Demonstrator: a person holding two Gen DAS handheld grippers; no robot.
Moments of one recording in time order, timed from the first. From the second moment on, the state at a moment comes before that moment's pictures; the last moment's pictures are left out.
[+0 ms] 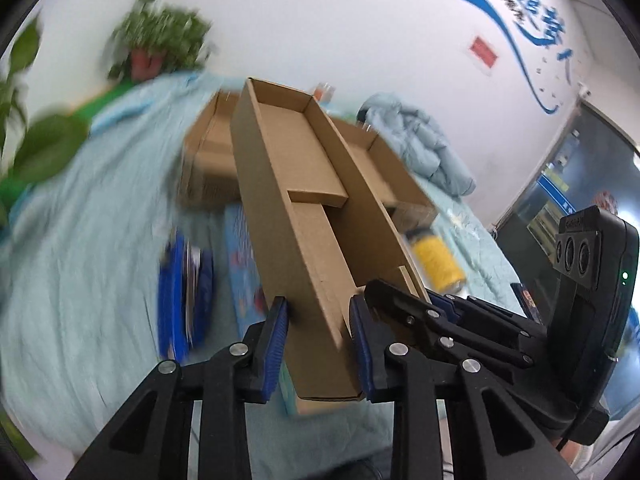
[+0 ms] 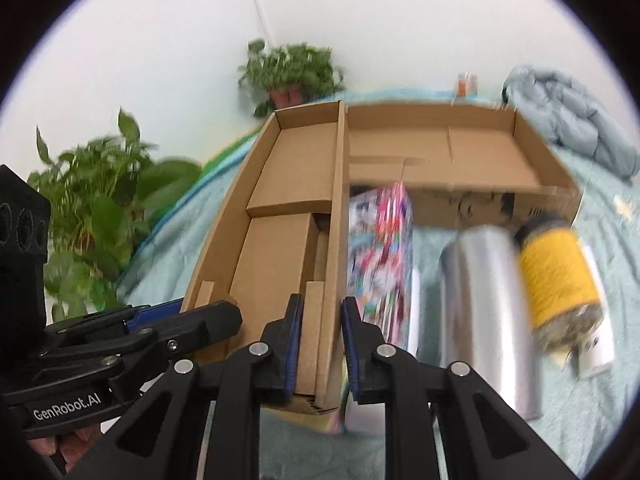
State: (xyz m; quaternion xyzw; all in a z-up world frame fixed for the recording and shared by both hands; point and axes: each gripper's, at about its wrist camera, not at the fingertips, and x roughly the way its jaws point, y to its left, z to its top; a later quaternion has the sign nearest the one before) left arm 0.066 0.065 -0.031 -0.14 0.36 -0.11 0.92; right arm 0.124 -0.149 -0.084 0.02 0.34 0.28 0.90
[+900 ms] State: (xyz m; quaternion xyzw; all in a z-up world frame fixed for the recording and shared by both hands) left arm 0.369 0.159 -0.018 -0.07 0.42 -0.08 0.90; right arm 0.392 -0.054 -0.075 0.08 0.48 0.27 0.83
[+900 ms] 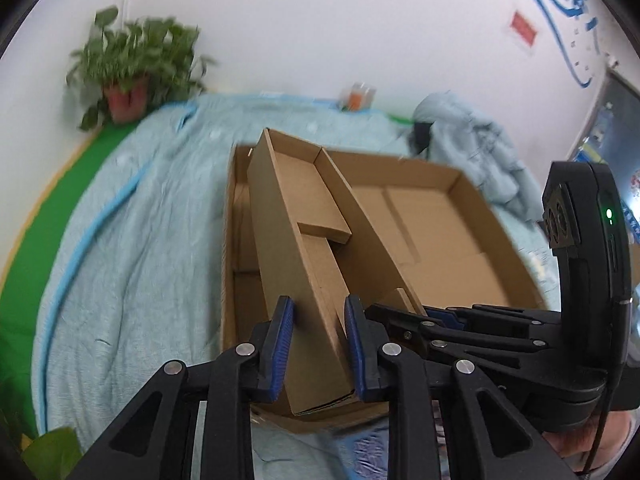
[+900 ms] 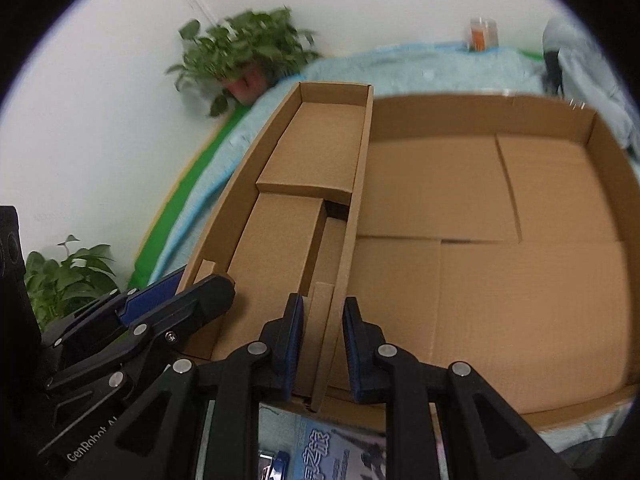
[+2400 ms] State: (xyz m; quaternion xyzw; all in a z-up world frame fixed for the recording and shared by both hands) left arm 0.152 0.056 -0.008 -0.04 0.24 0.01 0.97; right arm 0.201 -0.209 -0.037 -0.03 0.30 0.16 0.94
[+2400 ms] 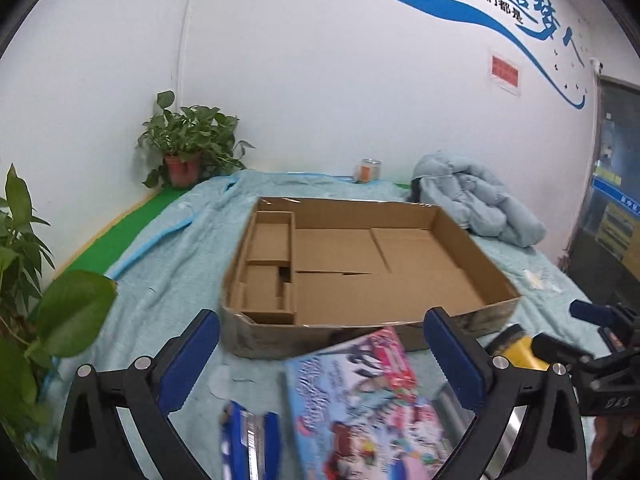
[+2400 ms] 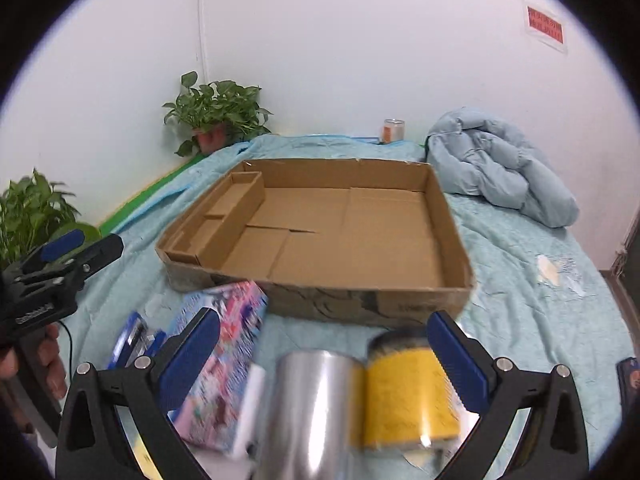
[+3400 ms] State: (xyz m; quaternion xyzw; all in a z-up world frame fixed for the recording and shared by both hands) left arm 0.152 0.064 -0.083 -0.15 0.39 -0.10 0.90; right arm 0.169 -0.184 -0.080 -0.04 0.33 0.31 0.89
